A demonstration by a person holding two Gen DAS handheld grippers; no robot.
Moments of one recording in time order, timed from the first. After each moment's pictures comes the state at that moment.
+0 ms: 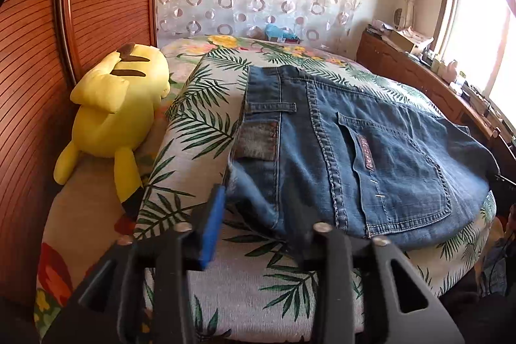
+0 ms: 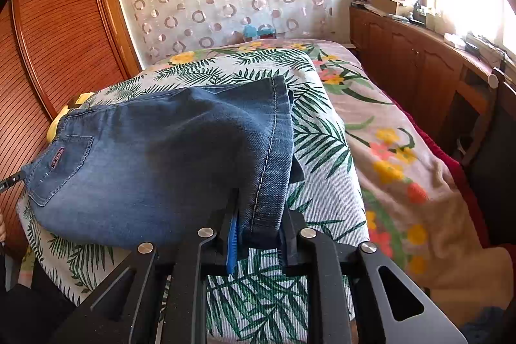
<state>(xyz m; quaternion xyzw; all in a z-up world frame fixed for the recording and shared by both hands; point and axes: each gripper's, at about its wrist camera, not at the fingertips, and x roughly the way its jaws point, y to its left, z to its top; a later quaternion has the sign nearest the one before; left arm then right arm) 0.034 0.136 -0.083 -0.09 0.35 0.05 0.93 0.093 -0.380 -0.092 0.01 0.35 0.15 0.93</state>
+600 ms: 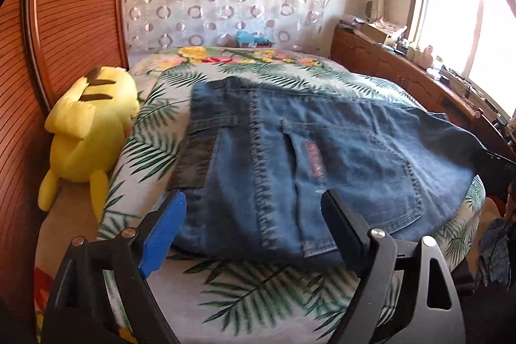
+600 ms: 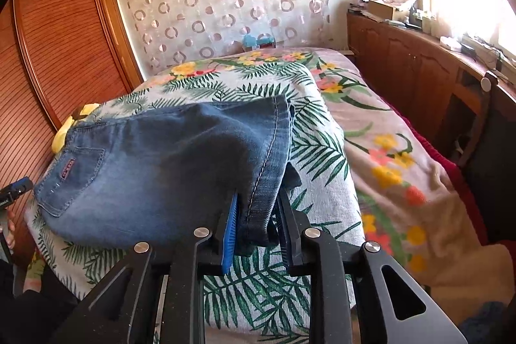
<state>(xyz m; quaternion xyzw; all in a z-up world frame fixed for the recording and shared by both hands) 0.049 0.084 -0.069 -0.05 0.34 0.00 0.94 0.073 -0.383 -0.082 0.02 0.33 0.15 0.93</state>
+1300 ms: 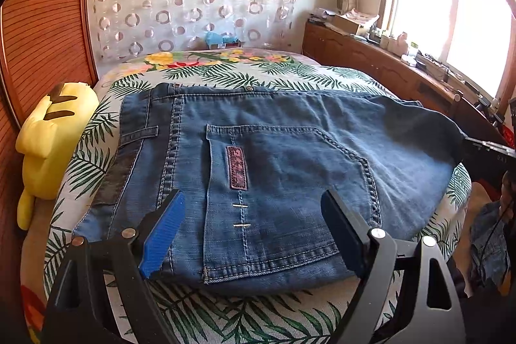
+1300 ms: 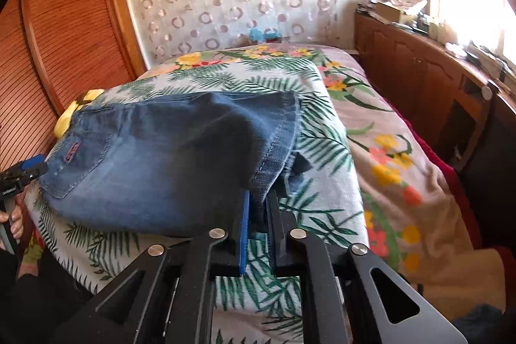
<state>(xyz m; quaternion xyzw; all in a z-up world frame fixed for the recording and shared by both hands) 0.065 0.021 -0.069 -0.03 0.34 -0.05 0.94 0.068 -0.371 -0.079 -0.01 0.33 0.17 0.93</state>
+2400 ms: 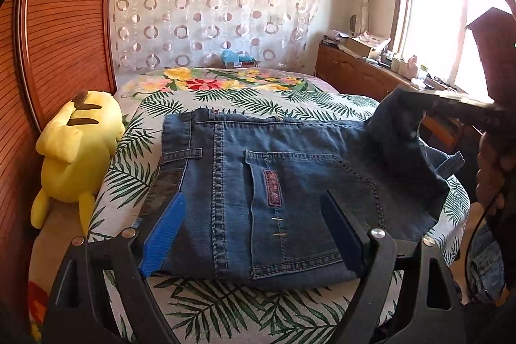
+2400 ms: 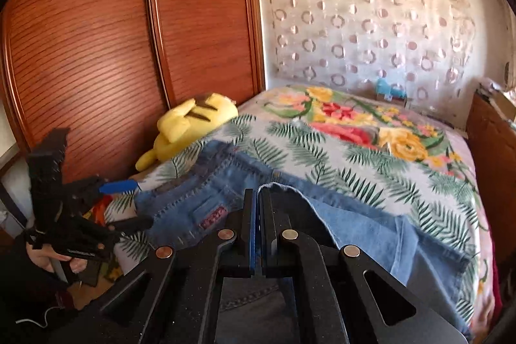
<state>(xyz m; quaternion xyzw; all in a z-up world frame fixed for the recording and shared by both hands) 0.045 0.053 -0.044 -0.04 0.30 -0.02 0.95 0.124 -0.172 -0.004 -0.10 0.26 0.40 0.87</state>
